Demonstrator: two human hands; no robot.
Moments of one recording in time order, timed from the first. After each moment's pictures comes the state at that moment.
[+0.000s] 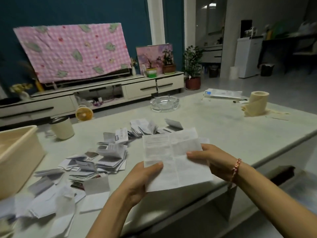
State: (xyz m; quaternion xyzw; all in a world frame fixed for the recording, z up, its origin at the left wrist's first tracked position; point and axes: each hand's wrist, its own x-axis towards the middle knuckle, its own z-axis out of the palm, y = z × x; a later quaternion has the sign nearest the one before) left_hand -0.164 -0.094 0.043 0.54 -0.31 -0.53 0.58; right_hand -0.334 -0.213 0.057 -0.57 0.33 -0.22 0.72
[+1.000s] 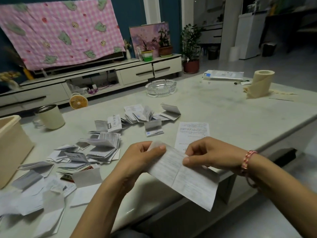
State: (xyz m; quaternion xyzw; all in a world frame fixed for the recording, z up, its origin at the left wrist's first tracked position) left_hand -0.162 -0.109 0.050 0.62 -0.40 -0.44 0.52; right_hand -0.341 -0.212 0.055 -0.82 0.29 -0.09 0.48
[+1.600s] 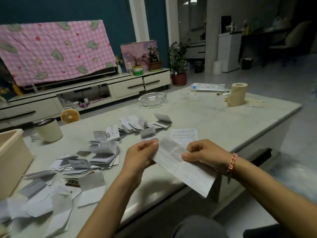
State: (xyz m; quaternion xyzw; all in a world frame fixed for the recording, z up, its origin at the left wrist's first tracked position) left_hand -0.184 -0.103 0.062 0.58 -0.32 -0.42 0.62; right_hand -0.352 -0.188 0.057 -0.76 0.38 -0.20 0.49
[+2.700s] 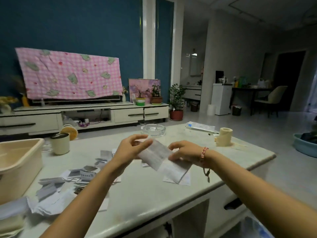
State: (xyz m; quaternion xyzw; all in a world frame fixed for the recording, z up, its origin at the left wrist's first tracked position) left_hand -0.153 -0.053 0.141 0.55 -0.51 -0.27 0.60; right_hand -0.332 -0.135 0.165 -0.81 0.37 -0.15 0.43
